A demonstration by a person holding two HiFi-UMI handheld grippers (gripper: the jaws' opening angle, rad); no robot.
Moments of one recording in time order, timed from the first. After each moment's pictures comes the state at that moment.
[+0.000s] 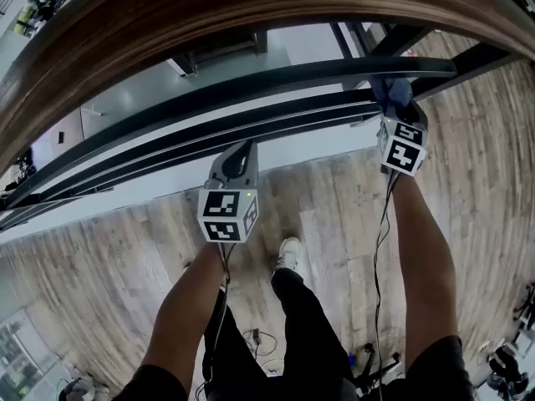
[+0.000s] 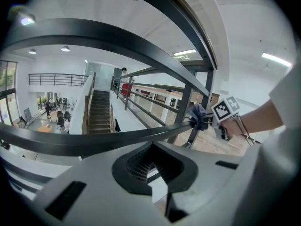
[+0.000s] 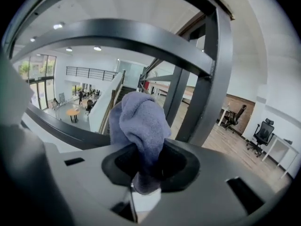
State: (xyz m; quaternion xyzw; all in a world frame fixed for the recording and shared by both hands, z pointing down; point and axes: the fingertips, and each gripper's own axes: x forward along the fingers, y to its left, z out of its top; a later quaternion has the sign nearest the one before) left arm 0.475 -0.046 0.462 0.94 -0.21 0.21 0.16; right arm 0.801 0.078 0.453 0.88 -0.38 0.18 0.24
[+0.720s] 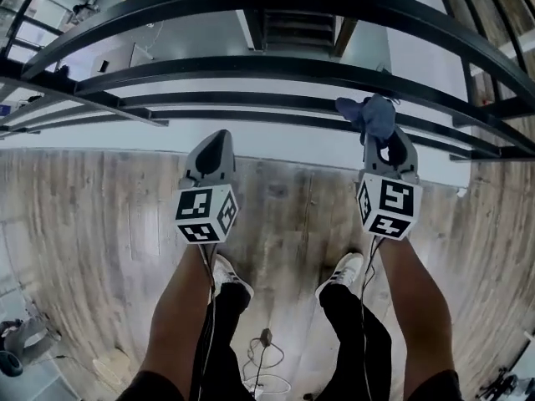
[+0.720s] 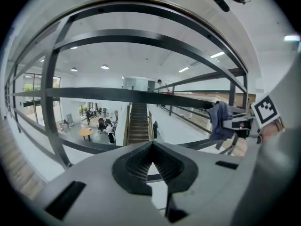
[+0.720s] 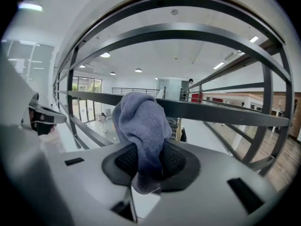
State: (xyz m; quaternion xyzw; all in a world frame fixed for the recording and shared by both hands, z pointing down) left arm 0.050 -0.210 0.568 0.88 -0.42 0.17 0.14; right arm 0.316 -0.121 0.549 0.76 -0.61 0.12 0.17
